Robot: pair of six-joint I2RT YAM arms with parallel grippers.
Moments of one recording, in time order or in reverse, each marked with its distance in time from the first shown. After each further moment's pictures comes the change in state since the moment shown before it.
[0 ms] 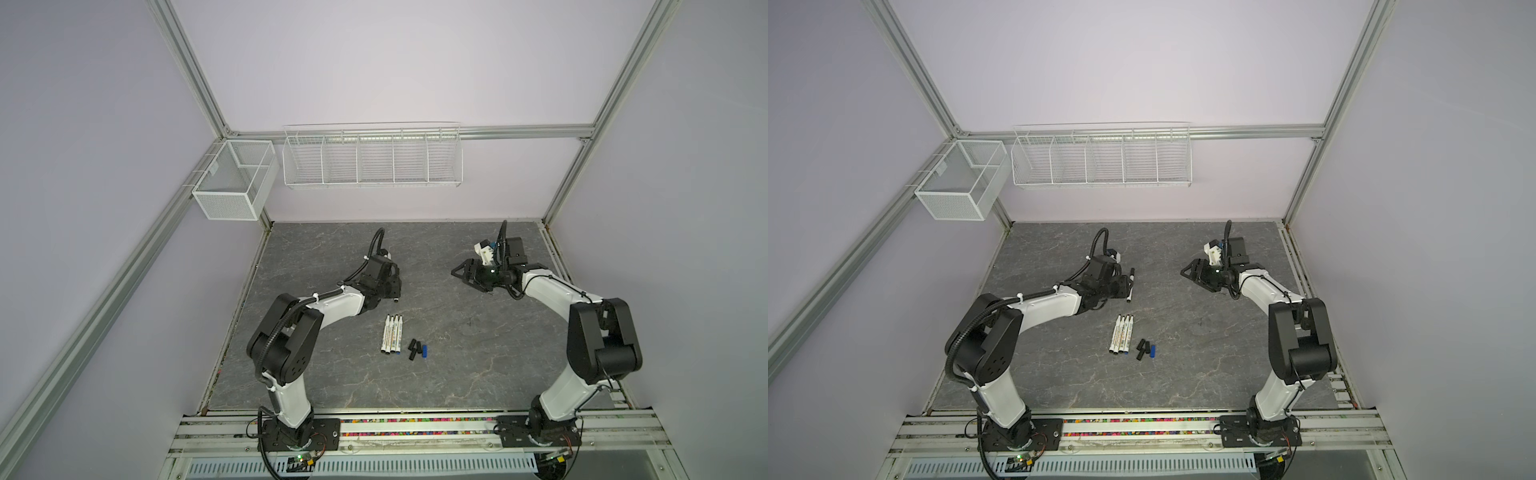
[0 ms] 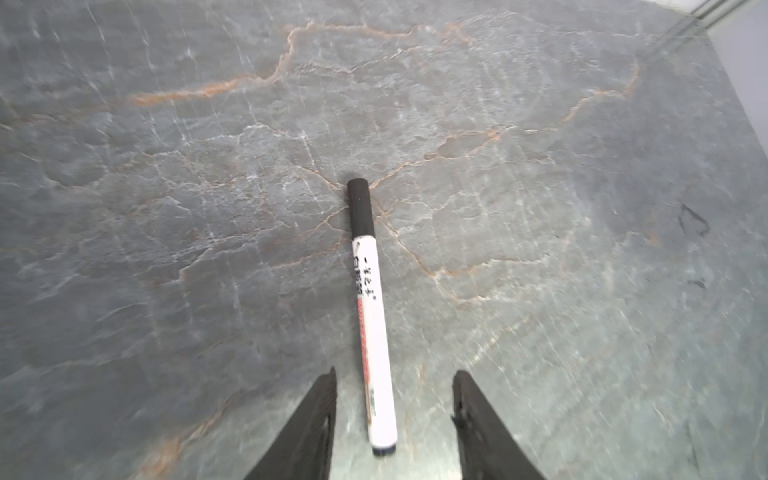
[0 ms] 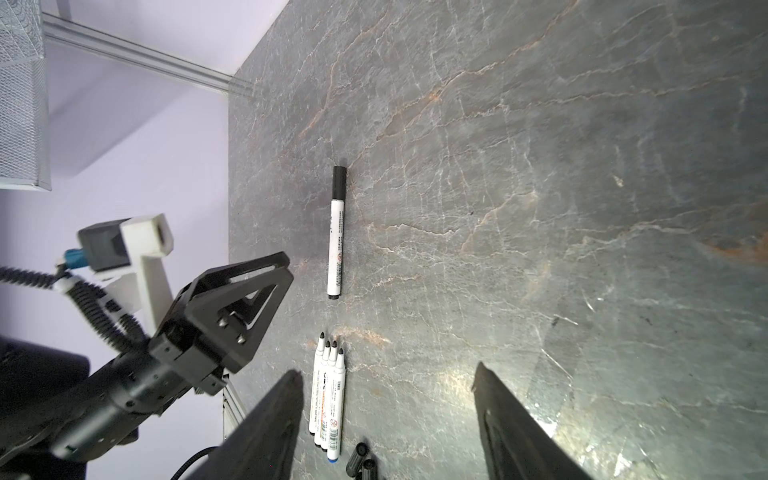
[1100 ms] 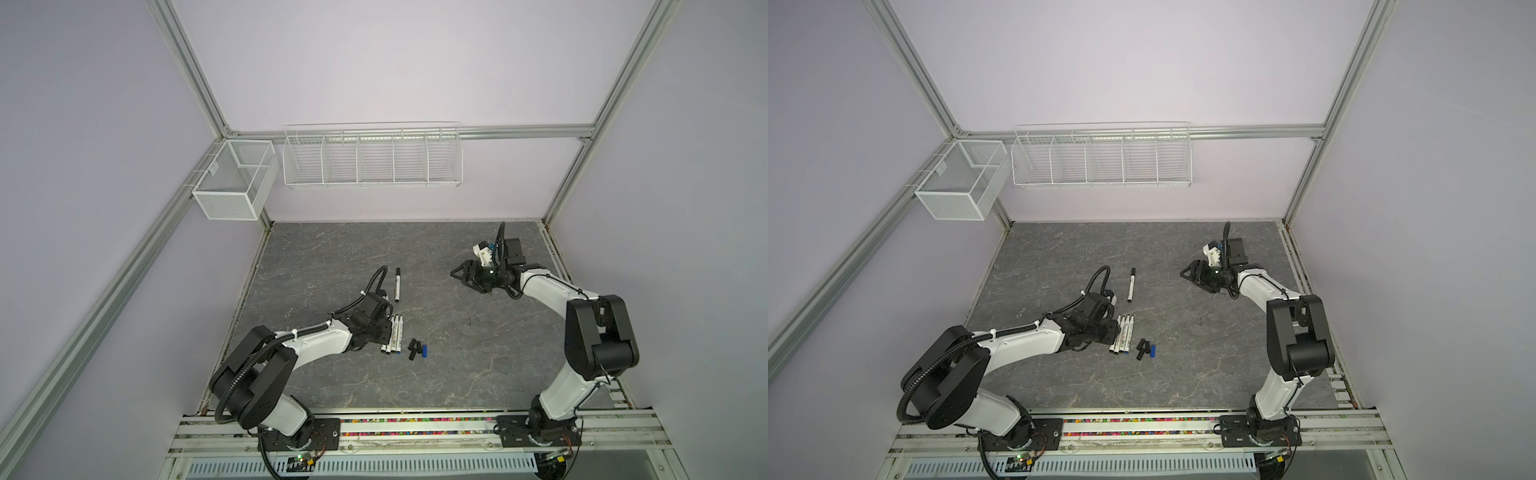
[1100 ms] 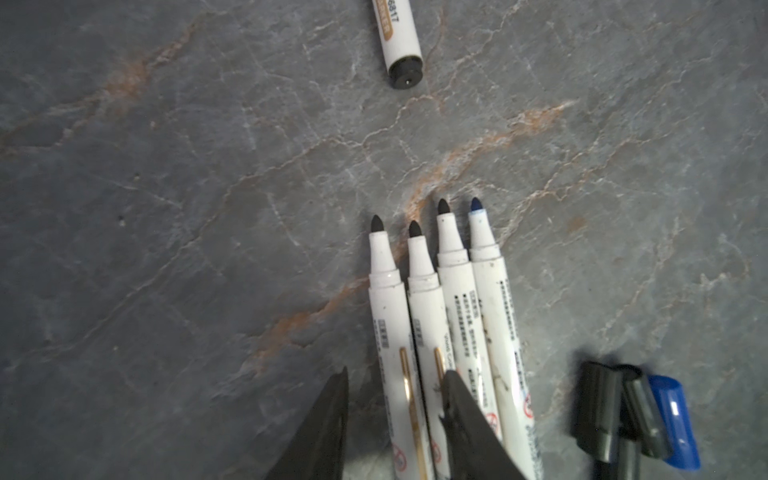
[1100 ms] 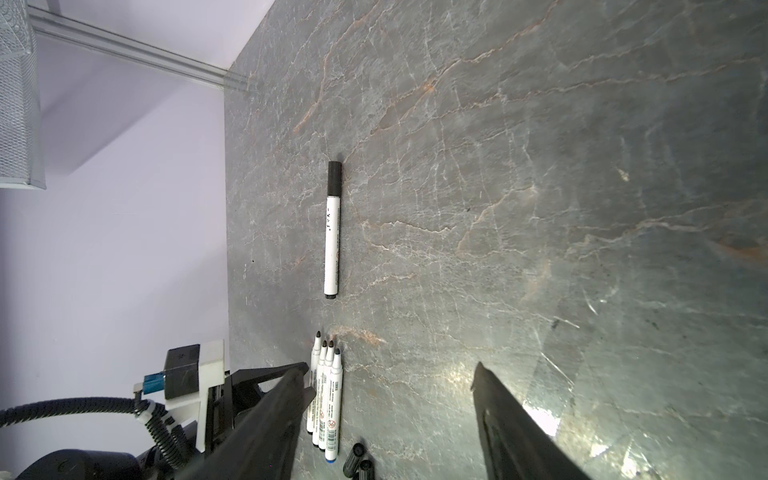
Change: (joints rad) left arm -0.103 -0.244 -0.339 -0.164 0.019 0.021; right arm 0.000 0.026 0.000 0.008 -0.012 0.000
